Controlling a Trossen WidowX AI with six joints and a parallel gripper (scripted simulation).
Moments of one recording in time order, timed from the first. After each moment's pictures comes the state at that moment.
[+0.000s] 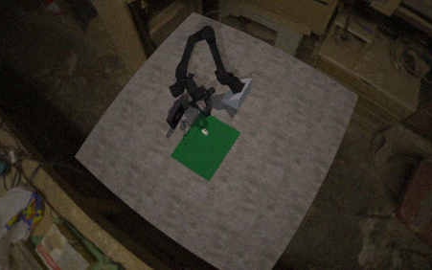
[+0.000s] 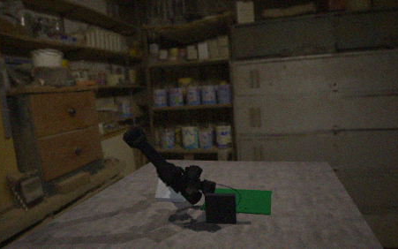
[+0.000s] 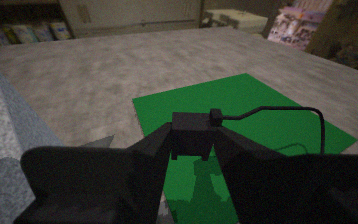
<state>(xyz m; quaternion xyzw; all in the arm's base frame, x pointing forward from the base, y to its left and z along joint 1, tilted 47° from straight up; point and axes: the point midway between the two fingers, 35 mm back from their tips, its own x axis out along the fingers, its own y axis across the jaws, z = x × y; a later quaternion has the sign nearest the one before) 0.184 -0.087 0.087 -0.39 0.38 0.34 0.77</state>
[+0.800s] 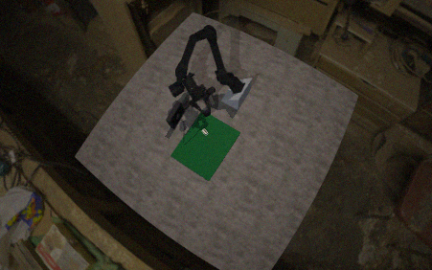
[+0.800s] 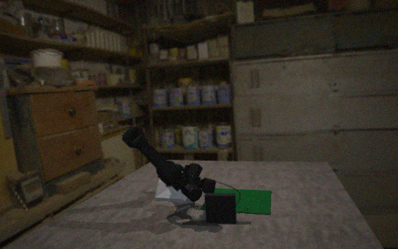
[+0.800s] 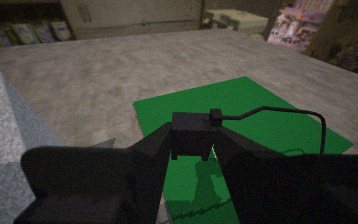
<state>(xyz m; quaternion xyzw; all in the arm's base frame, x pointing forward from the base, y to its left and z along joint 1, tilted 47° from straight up) 0.186 -0.080 0.091 -0.39 0.38 0.35 0.76</state>
